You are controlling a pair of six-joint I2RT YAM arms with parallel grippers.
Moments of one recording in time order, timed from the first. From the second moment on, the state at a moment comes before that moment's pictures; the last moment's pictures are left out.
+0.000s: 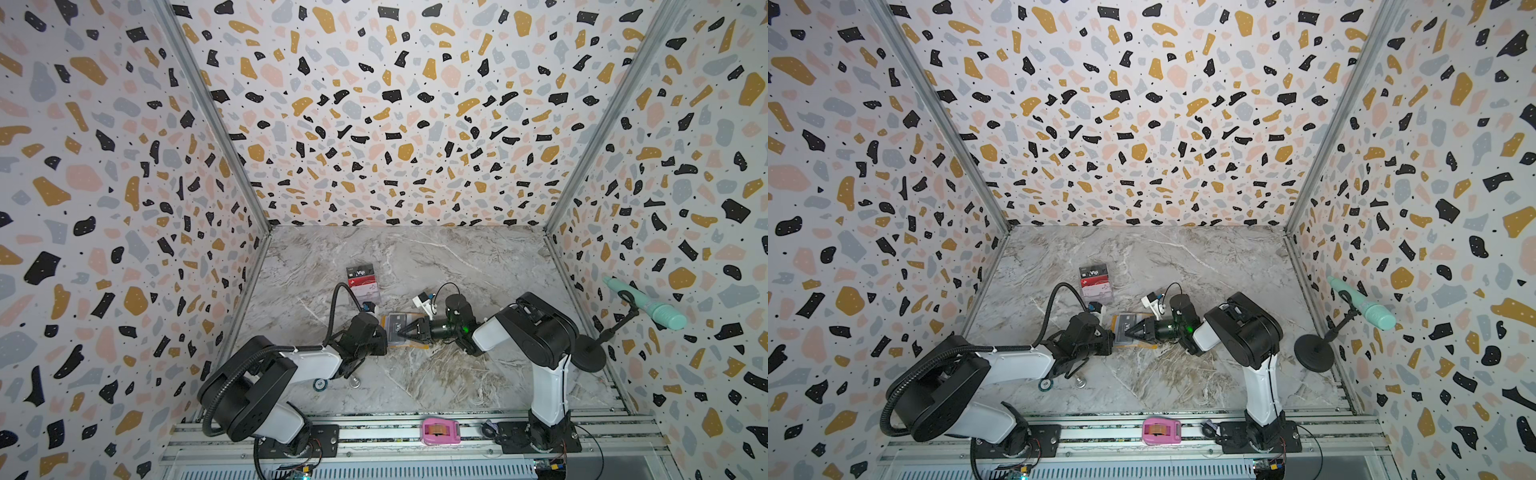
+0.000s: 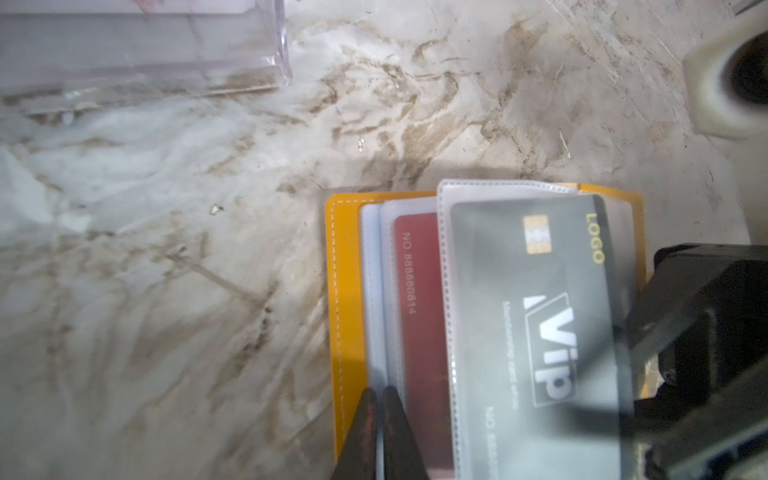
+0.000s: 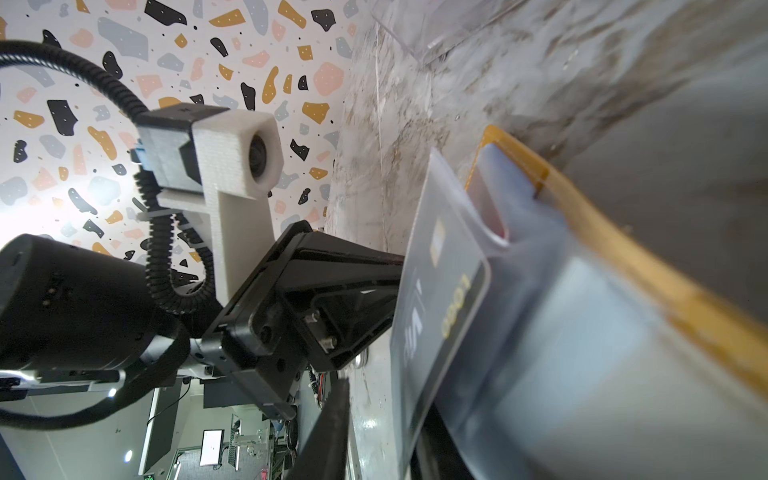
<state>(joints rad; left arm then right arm) -0.66 1.48 0.44 0.25 0.01 -0.56 0.63 1.98 0.68 0.92 -0.92 0.97</state>
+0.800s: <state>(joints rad) -0.66 1.48 0.44 0.25 0.01 -0.56 0.60 1.95 0.63 0.97 -0.93 0.99</state>
